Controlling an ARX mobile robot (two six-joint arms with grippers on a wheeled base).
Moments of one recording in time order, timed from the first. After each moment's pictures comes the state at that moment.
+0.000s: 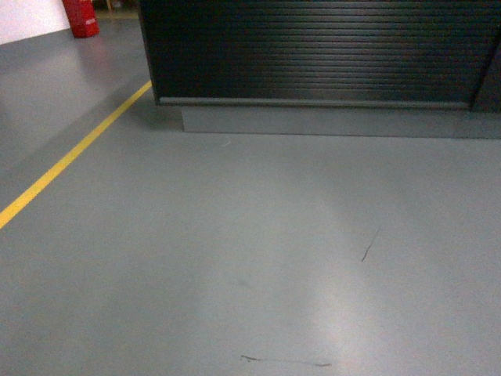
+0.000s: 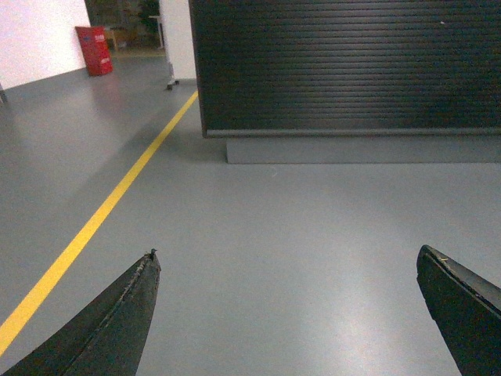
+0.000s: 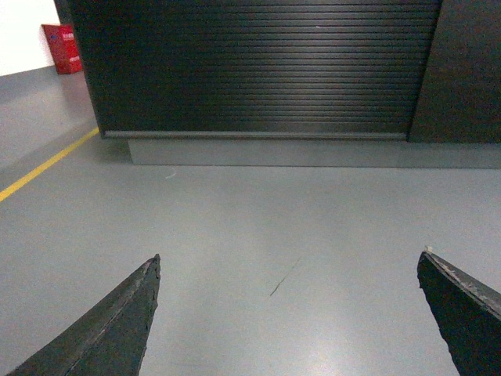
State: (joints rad) left arm 0.00 0.01 0.01 0.00 0.00 0.00; right arm 0.00 0.00 0.01 -0.01 0.00 0.00
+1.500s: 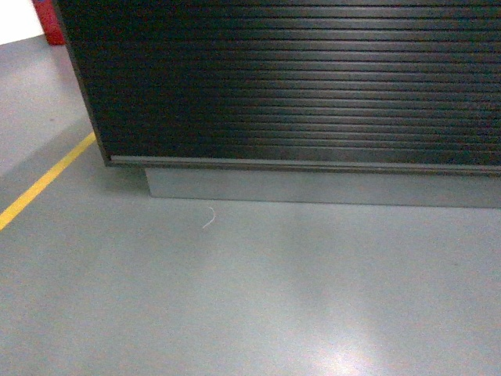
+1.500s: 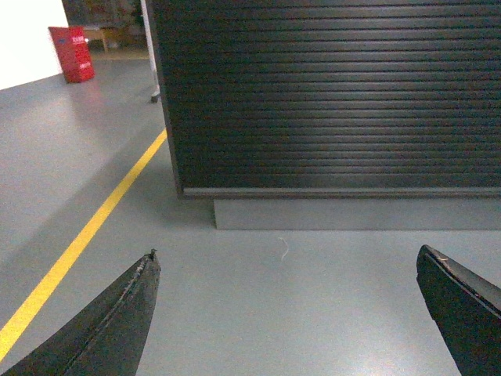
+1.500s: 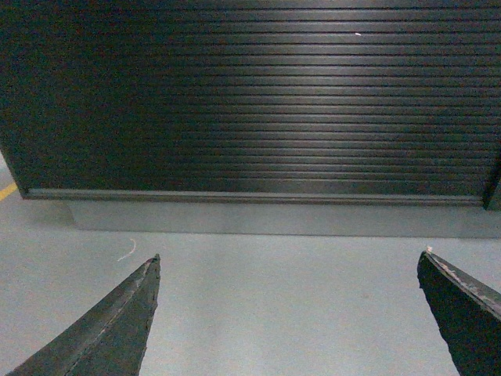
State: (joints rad) left arm 0.00 0.01 0.01 0.00 0.00 0.00; right arm 0.00 0.00 0.01 -0.01 0.00 0.00
